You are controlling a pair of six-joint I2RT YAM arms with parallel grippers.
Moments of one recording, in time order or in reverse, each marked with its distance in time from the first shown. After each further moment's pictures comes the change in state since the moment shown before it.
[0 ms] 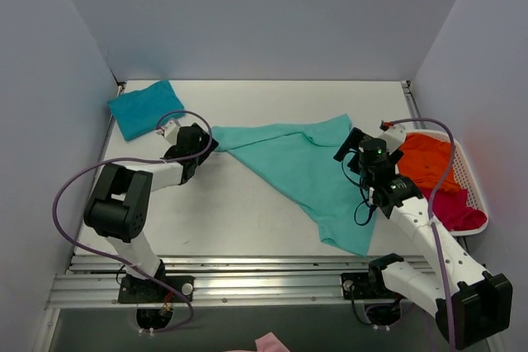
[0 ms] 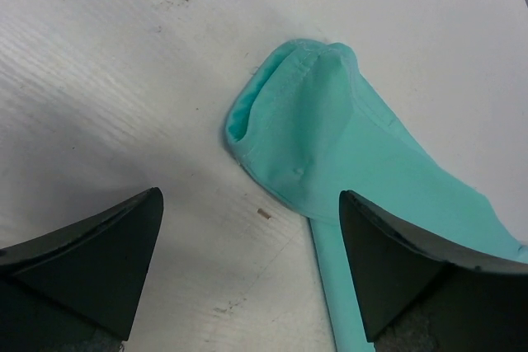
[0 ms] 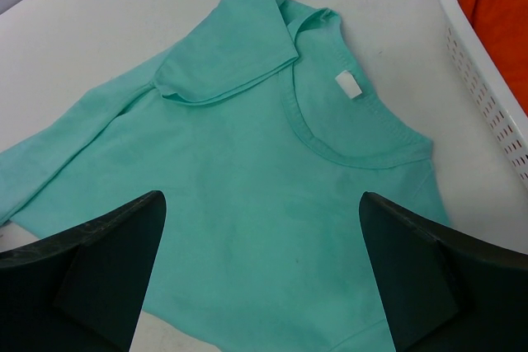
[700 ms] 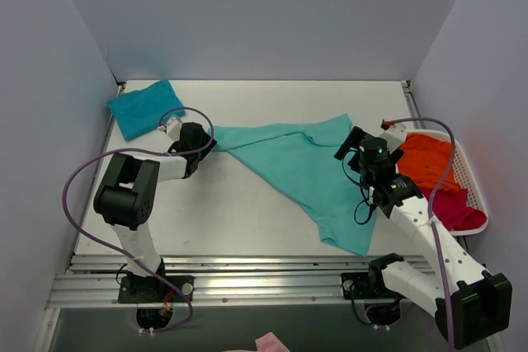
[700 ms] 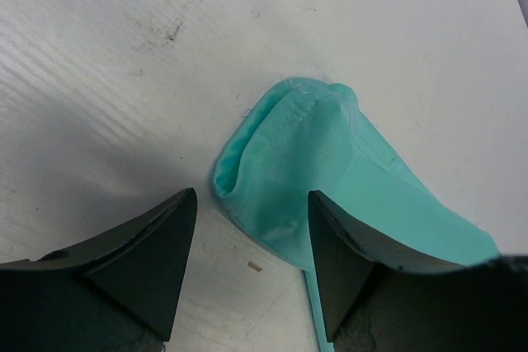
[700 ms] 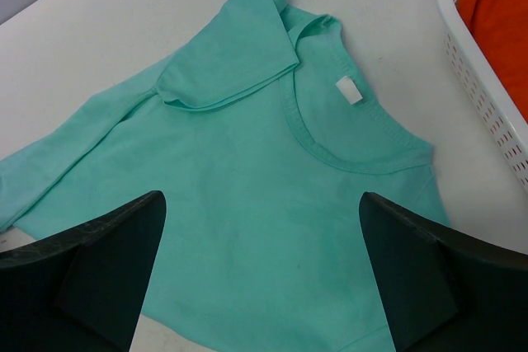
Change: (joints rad) left arm 0.011 0.105 0.067 0.038 -0.017 -0.006; right arm -0.008 0.009 0.000 0.020 -0.005 -0.002
